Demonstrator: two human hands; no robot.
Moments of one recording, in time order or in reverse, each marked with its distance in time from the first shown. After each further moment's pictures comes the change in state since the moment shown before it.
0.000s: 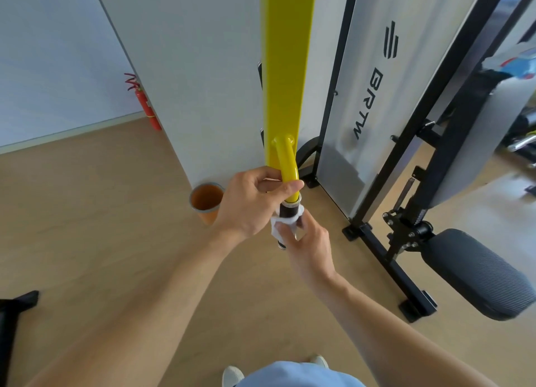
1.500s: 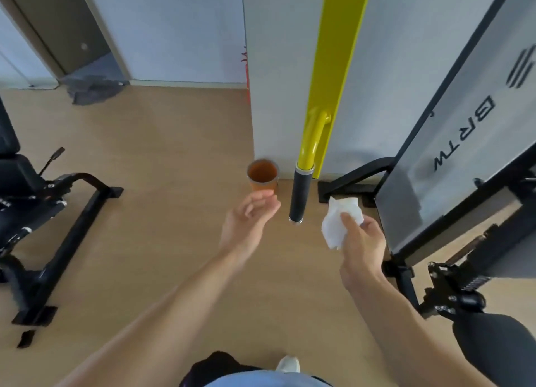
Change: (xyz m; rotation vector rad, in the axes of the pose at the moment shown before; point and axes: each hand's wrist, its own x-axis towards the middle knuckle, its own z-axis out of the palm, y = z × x) left_hand -0.107 -0.043 0.086 -0.290 0.589 -0.410; right_hand 0.014 0.035 -0.097 0.437 -0.018 0.476
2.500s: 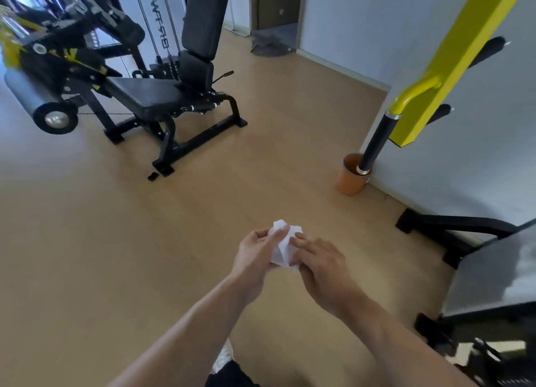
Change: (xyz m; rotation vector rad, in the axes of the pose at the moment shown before) left_hand -0.274 -0.104 0.075 -0.624 0.521 -0.299; right_hand -0.084 0.088 -0.144 -0.768 -1.345 -1.462
